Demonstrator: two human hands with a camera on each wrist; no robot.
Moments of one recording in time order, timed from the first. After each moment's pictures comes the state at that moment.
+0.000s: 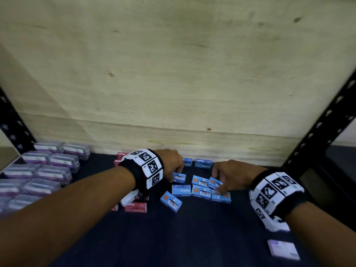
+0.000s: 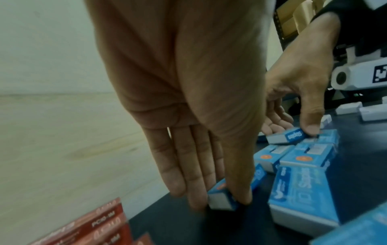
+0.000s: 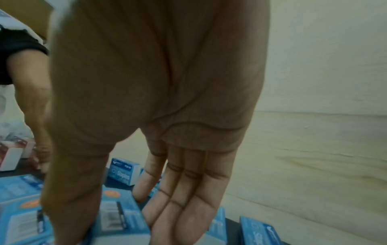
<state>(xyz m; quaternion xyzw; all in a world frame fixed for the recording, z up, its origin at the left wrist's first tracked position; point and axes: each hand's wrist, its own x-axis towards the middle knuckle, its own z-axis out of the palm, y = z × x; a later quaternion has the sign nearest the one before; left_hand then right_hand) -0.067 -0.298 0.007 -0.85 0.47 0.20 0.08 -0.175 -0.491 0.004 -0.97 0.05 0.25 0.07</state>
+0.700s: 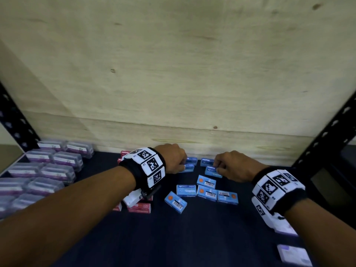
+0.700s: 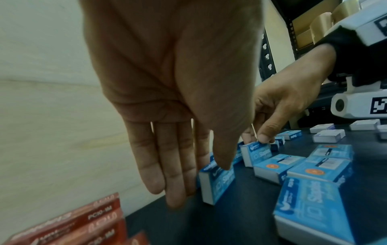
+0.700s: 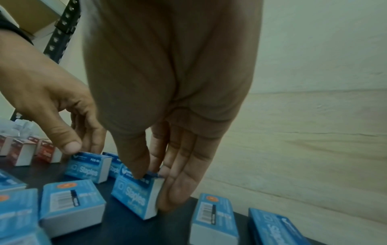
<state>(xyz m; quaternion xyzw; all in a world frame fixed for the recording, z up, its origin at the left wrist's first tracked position) -0.057 -0.295 0.001 -0.89 0.42 0.16 0.03 -0.153 -0.496 -0.005 -0.98 0.04 0.14 0.09</state>
